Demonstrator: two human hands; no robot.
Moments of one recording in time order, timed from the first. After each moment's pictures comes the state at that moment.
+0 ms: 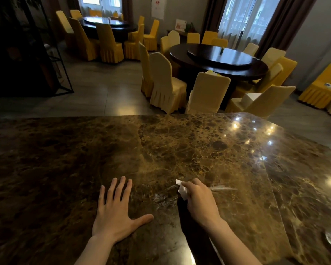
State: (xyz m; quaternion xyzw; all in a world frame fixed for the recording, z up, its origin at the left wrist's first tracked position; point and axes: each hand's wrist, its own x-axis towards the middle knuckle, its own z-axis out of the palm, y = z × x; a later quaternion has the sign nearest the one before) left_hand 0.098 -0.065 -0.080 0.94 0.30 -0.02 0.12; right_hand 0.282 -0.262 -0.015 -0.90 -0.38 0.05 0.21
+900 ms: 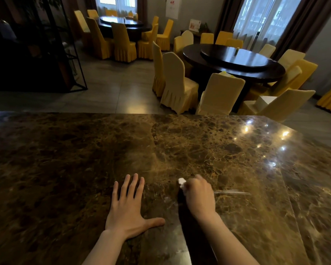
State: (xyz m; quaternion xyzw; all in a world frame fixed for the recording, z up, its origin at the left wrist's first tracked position) left_hand 0.099 -0.066 -0.074 0.95 0.29 -0.06 0.14; right_hand 0.269 -0.217 -0.018 -0.92 -0.35 0.02 0.18
